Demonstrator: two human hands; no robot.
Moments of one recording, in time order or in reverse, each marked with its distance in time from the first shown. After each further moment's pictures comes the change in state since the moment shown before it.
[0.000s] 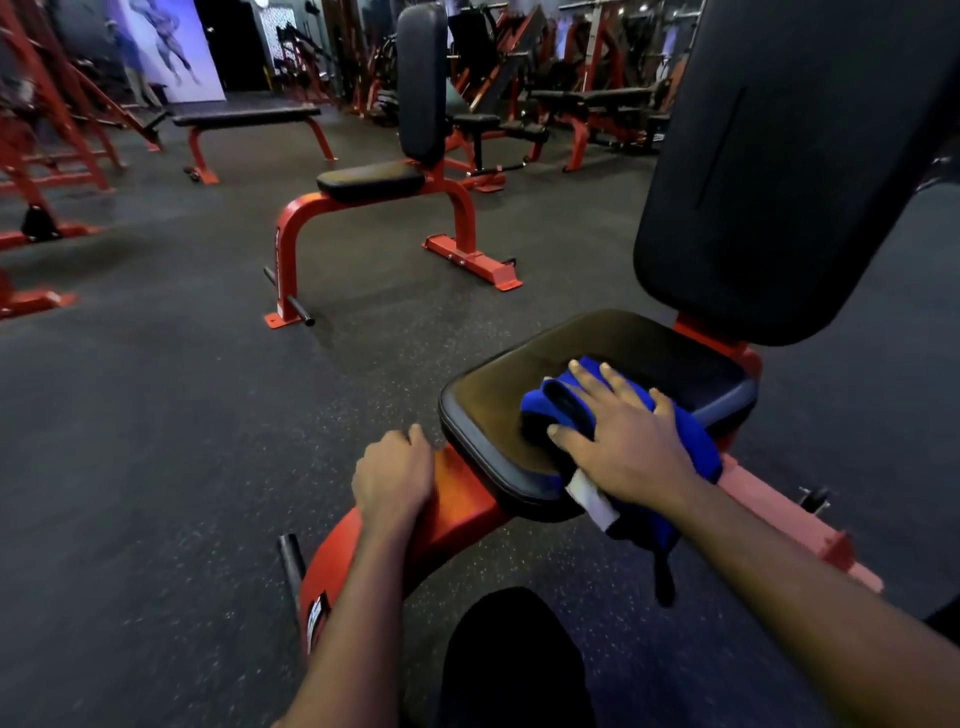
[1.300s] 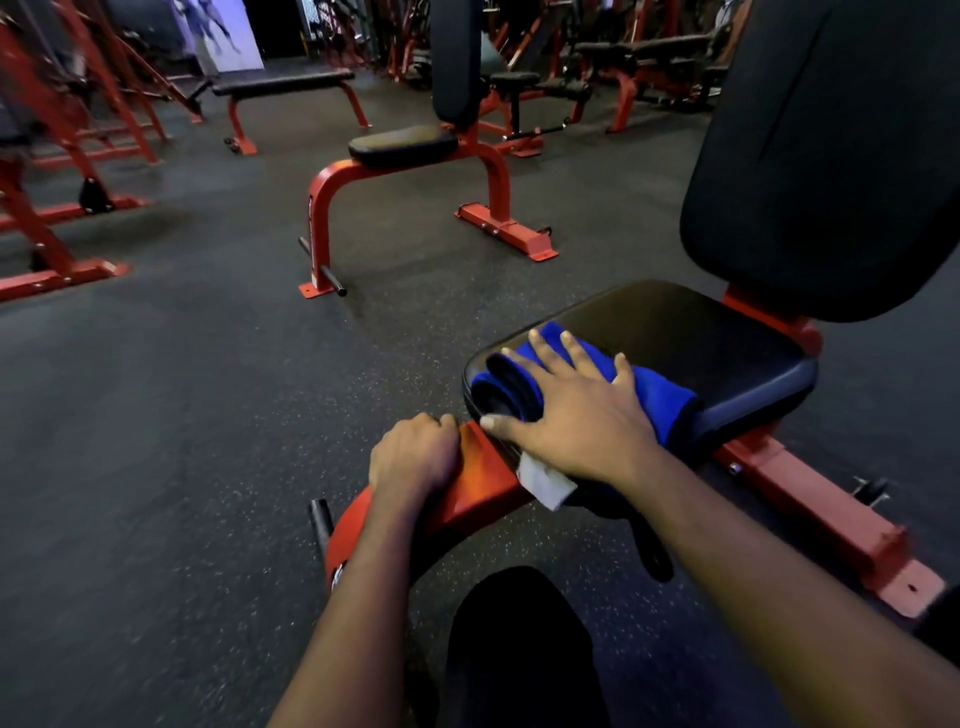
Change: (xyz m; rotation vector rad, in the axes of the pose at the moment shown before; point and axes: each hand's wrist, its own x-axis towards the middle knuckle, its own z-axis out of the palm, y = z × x) left_hand 0.007 -0.008 0.005 0.305 -0.143 0.072; right_hand 0.024 -0.051 0.017 -0.044 -0.094 -0.157
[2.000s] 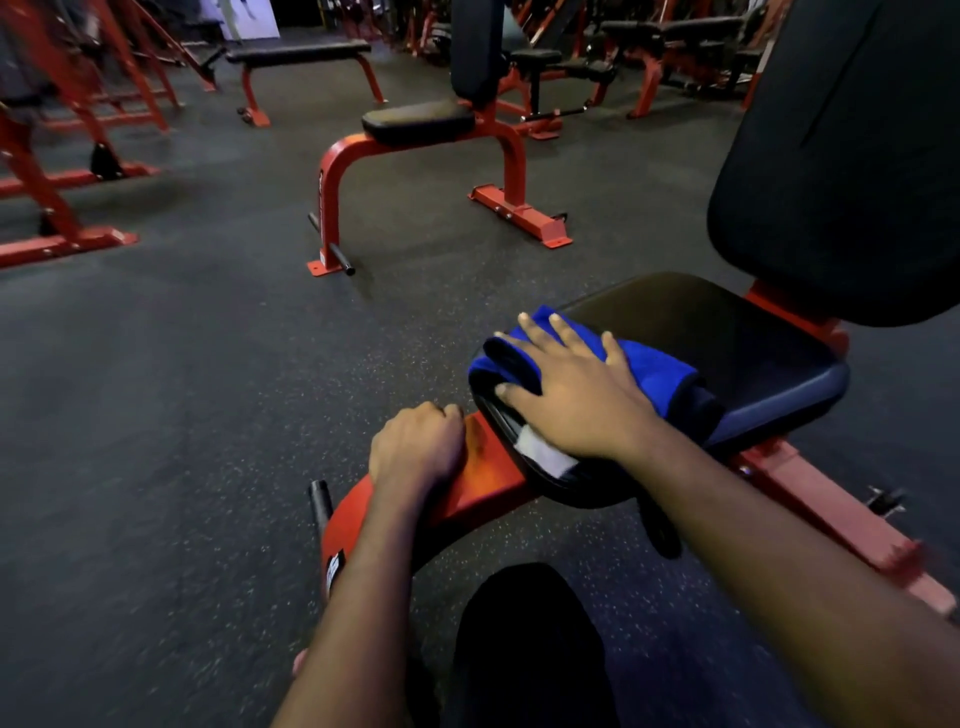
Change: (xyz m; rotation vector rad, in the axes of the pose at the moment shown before) left_hand 0.003 0.001 0.000 -0.008 0.010 -0.021; right_hand 0.027 -0.003 0.002 0.015 -0.036 -0.077
